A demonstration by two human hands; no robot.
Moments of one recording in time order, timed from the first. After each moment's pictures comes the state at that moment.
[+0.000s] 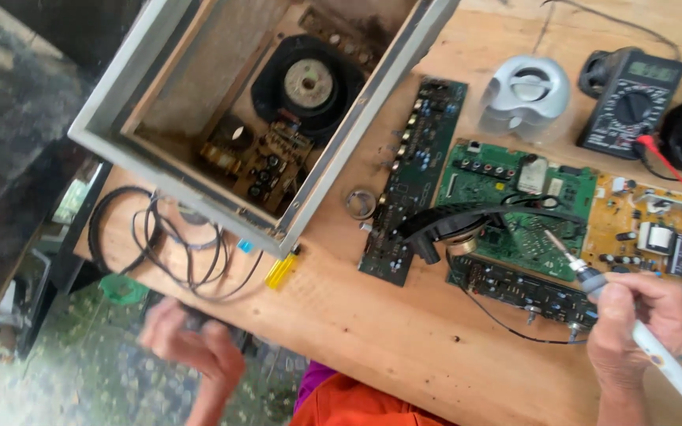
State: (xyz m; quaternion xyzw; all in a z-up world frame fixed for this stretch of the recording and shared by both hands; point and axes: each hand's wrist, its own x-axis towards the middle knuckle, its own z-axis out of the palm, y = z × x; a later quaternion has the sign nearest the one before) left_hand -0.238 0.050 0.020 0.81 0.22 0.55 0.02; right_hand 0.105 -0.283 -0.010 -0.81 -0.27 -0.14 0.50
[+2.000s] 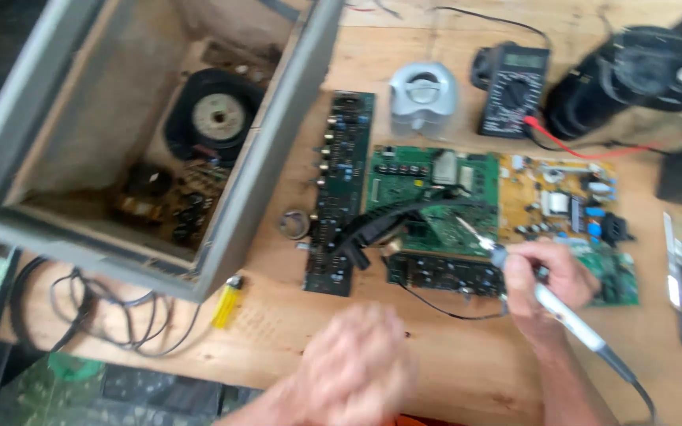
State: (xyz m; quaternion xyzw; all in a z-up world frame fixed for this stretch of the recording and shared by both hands) left_hand -0.084 -0.065 0.121 0.90 -0.03 0.35 0.28; right_hand 0.097 -0.260 0.037 -0.83 -0.26 -0.21 0.45
